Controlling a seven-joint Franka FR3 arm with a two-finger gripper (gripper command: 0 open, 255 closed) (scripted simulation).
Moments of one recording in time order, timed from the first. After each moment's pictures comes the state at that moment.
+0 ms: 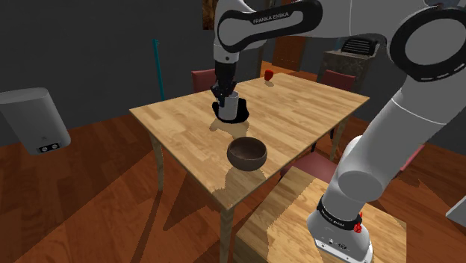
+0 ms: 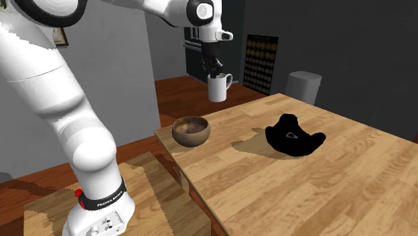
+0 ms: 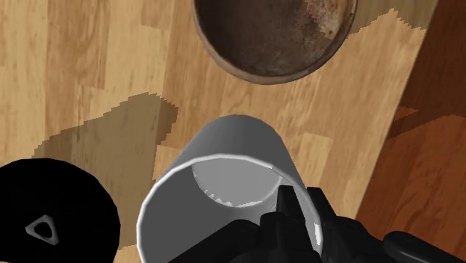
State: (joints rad) arm 0.05 -0.19 0.04 -2.02 0.01 1.87 0.06
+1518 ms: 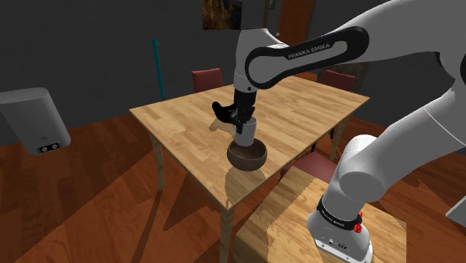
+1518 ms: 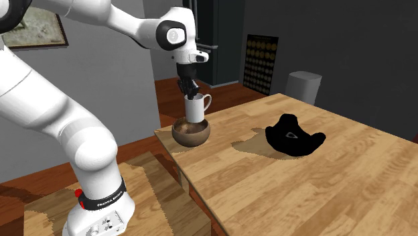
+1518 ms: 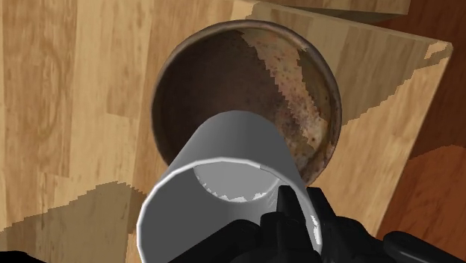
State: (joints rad) arm 0.08 -0.50 0.08 -2.48 0.04 2.02 0.11
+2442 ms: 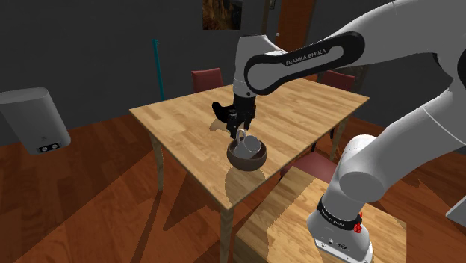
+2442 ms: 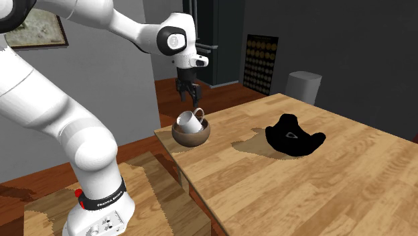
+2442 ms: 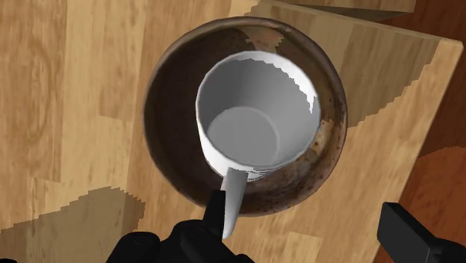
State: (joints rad) arm 0.08 -0.49 0.08 -2.51 0.04 2.07 0.11
